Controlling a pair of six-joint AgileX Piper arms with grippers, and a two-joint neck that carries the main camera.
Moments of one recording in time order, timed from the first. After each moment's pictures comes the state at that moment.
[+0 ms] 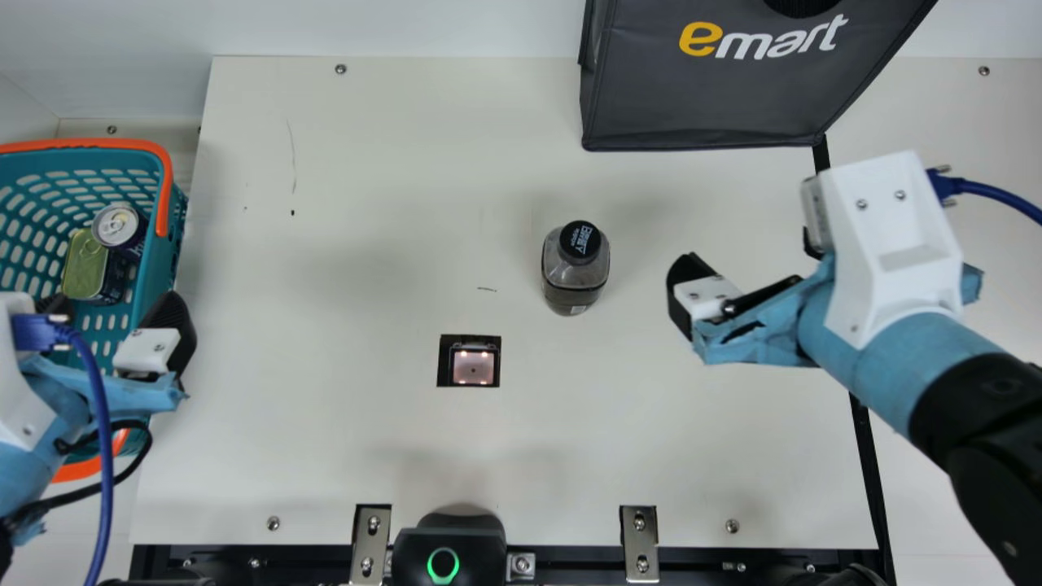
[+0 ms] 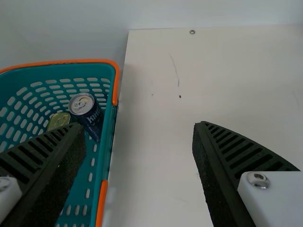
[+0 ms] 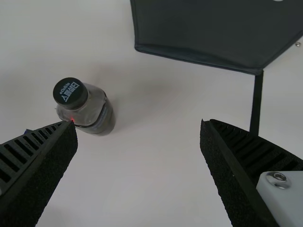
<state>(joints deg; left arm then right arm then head) -0.3 37.3 -36.2 3.1 39.7 -0.9 28.7 59.1 -67.2 -10.5 58.8 14.1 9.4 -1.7</state>
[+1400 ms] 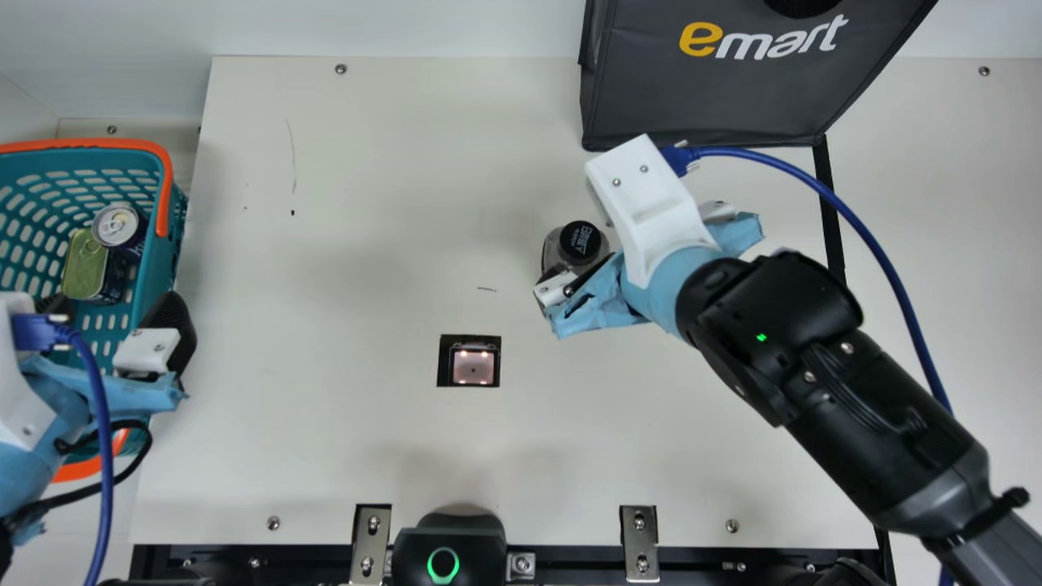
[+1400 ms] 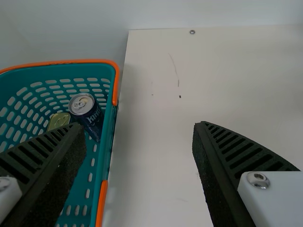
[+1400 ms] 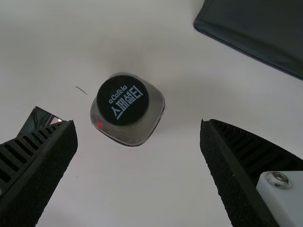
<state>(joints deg) -0.3 37.3 -36.2 3.1 39.7 -0.9 38.5 78.1 -69.0 -10.9 52.0 13.6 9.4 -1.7</state>
